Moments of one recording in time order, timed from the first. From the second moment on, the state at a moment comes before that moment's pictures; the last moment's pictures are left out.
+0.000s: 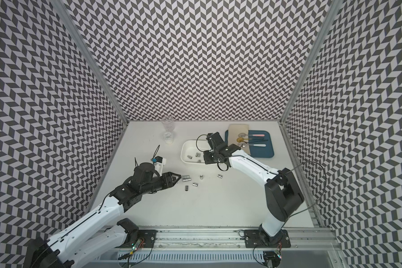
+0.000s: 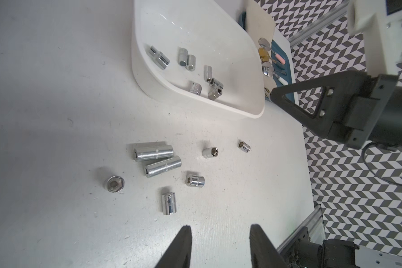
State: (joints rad) left arm -0.54 0.88 0.56 -0.29 0.28 -0.78; right arm 0.63 1.70 1.32 -0.54 -0.06 0.38
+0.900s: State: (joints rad) left arm -0.45 0.85 0.52 -0.33 0.30 -0.78; right arm 0.63 2.13 1.66 -0.60 -0.11 0.36
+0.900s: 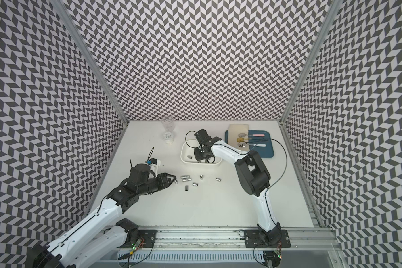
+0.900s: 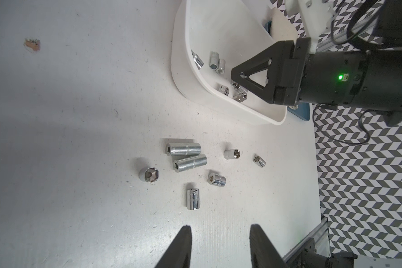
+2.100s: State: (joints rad) left arm -0.49 0.88 0.50 -0.33 0.36 -0.77; right arm 0.63 1.84 1.51 -0.61 -0.08 0.33
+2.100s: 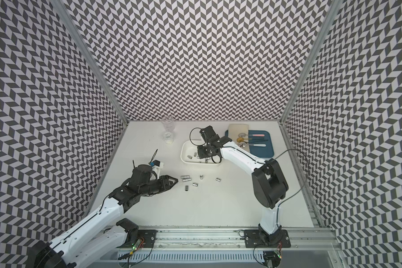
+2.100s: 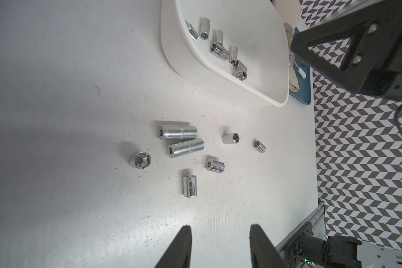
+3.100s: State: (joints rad) left arm -0.82 1.18 0.65 -0.28 0.22 -0.73; right arm 0.56 1.50 1.09 -0.64 -0.06 0.36
